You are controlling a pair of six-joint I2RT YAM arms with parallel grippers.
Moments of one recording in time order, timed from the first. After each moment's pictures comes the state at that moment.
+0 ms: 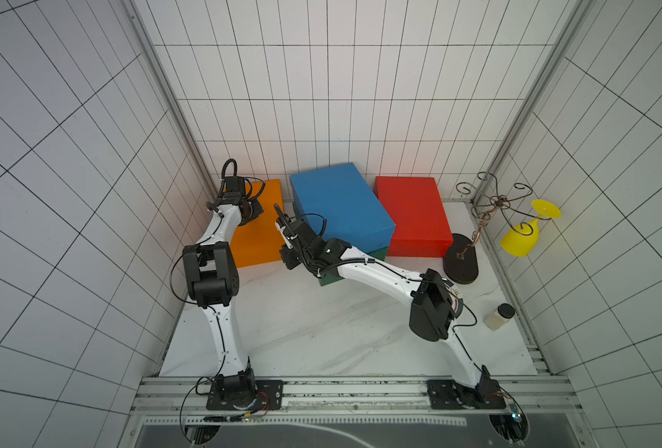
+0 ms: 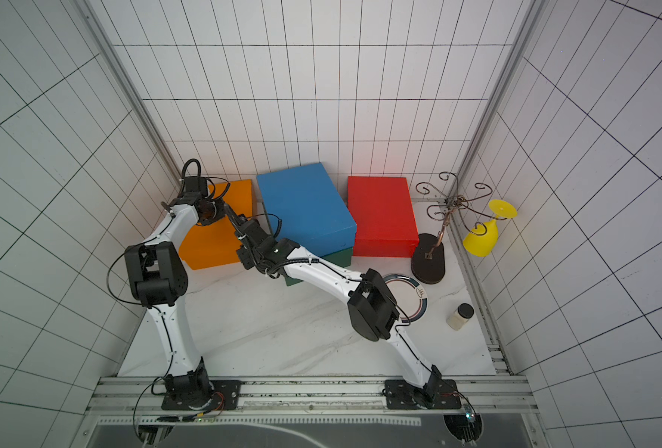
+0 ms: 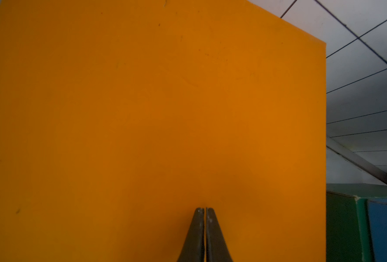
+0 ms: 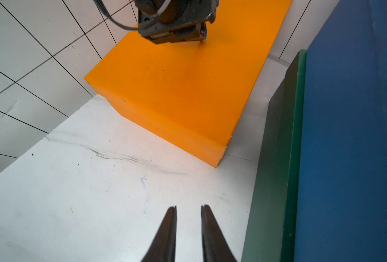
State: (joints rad) left arm 0.12 2.12 1.83 -0.58 0.07 -0.41; right arm 1.02 2.23 2.09 -0.48 0.19 0.21
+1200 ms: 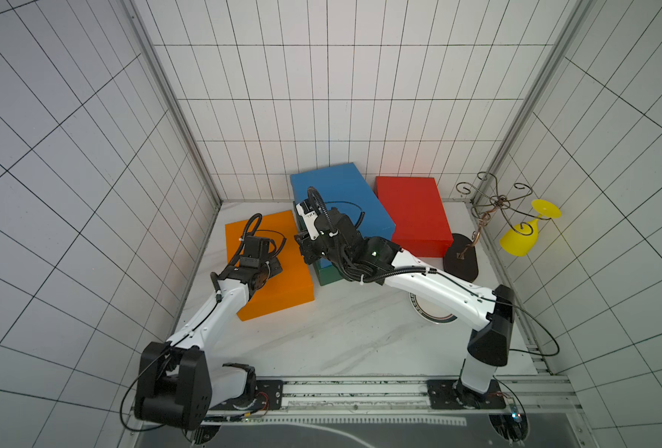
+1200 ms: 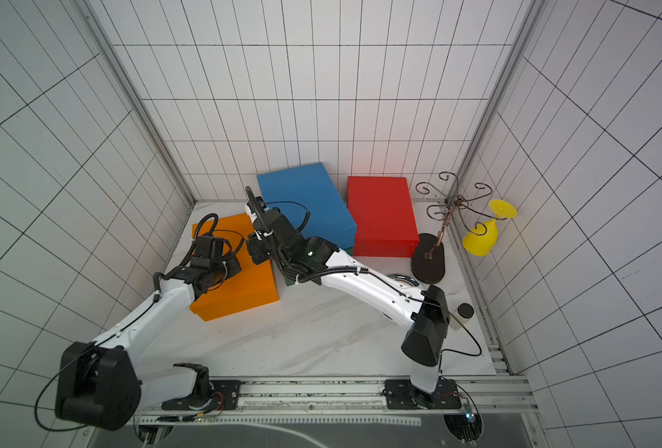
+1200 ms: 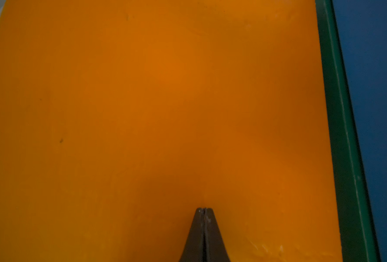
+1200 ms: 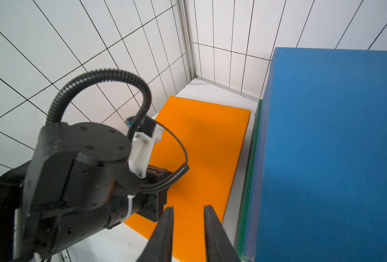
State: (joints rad) left arm -0.16 1.21 0.81 -0.48 -0.09 -0.61; right arm 1.05 1.79 1.82 -0.45 0.22 0.28
